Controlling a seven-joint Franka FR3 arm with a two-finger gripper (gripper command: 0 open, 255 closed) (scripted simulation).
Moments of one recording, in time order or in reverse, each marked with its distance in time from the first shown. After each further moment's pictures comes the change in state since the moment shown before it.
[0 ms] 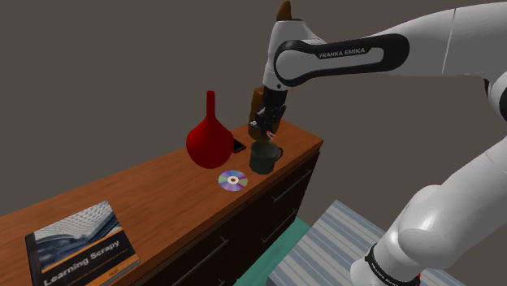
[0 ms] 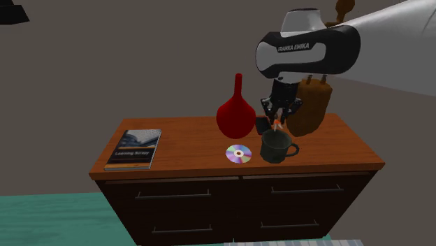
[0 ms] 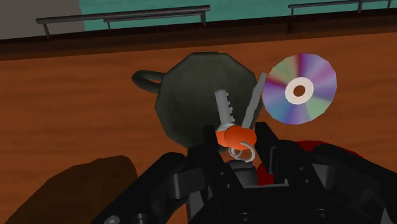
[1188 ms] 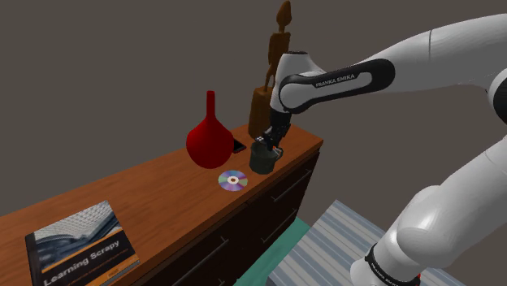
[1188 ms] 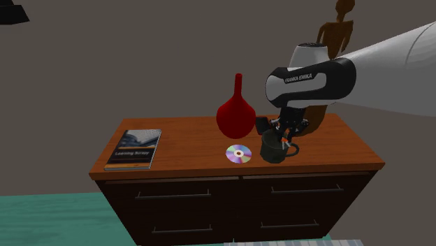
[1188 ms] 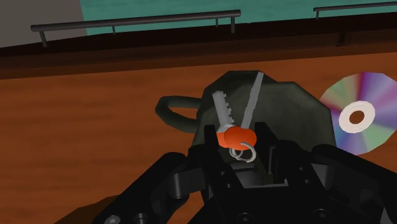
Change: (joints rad) arm -0.029 0.005 -0.043 -0.197 -0.006 0.202 -0.071
